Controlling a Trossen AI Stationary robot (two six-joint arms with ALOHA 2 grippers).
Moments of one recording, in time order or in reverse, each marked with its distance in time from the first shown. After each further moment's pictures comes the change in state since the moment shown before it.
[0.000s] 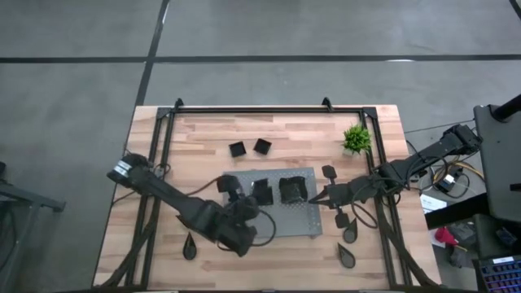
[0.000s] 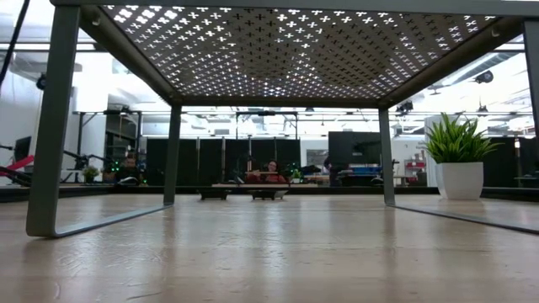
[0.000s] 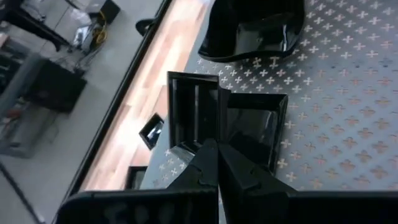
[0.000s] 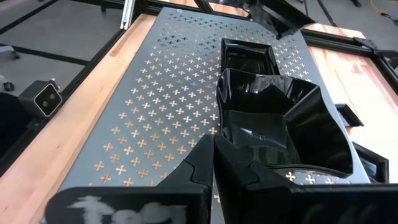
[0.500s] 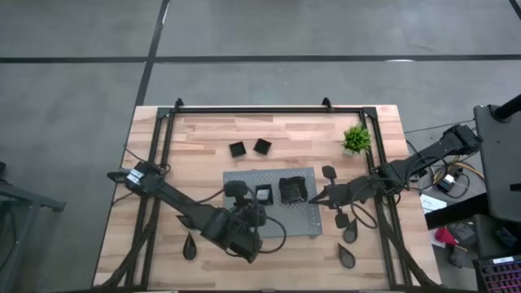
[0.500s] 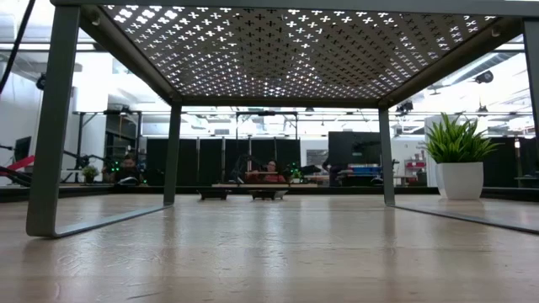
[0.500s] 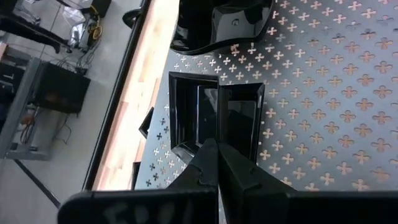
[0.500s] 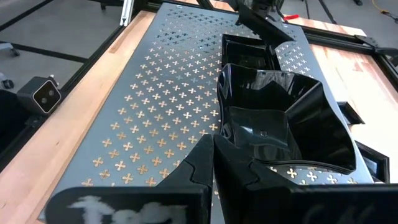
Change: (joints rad) left arm -0.001 0.130 0.178 -0.158 0.044 0.042; right arm 0.000 0.001 -0.006 0.000 0.000 0.000
